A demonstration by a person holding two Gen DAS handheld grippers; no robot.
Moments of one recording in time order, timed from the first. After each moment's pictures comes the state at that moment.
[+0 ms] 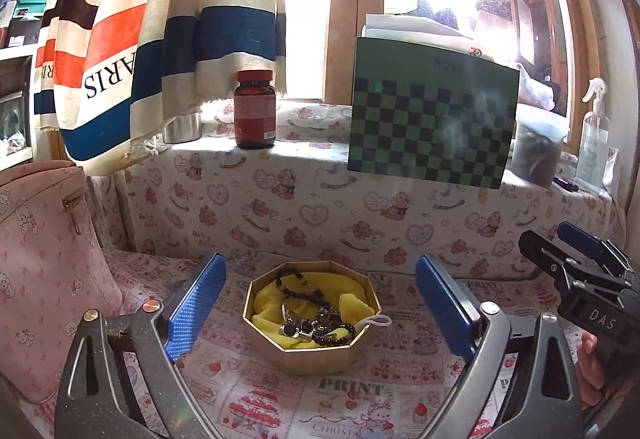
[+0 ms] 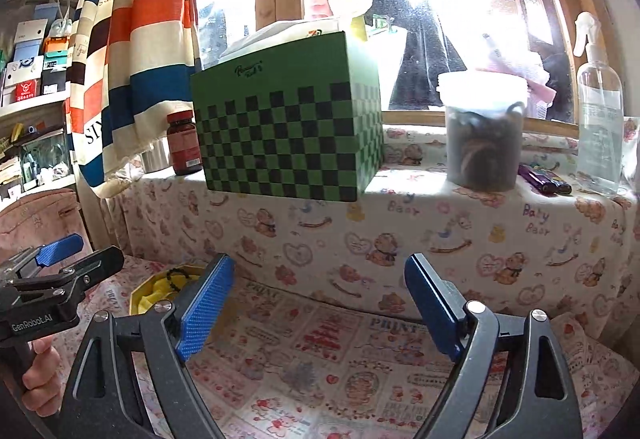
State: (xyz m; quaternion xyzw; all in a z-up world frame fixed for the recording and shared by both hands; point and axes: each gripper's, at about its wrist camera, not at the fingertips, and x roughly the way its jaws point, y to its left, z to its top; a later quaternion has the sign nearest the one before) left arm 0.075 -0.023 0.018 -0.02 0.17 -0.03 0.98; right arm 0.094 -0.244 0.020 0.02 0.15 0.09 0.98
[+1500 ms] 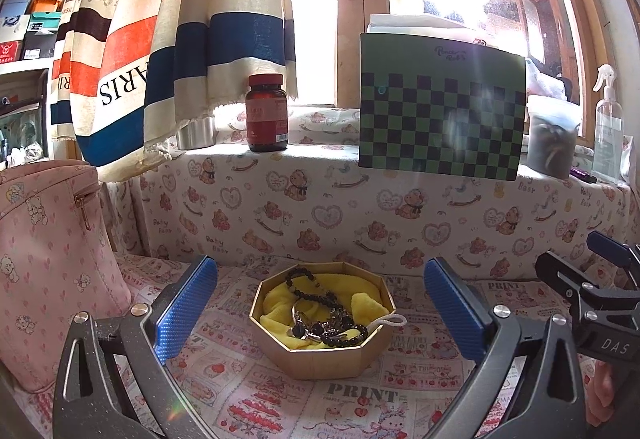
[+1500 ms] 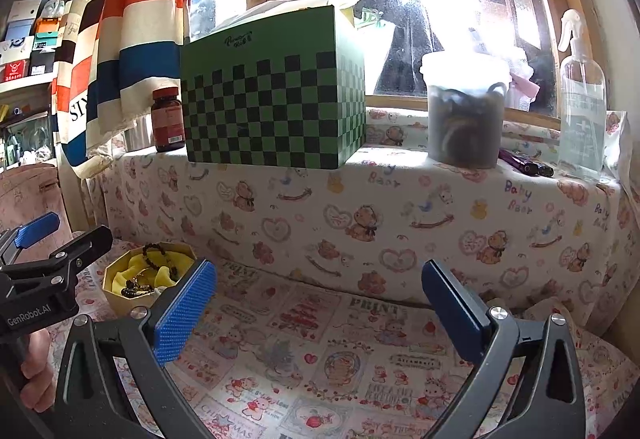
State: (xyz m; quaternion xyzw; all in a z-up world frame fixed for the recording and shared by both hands) left arm 0.074 -0.031 0.001 -0.01 0.15 0.01 0.99; right arm 0.087 -0.239 0.004 0.00 0.16 0.06 0.99
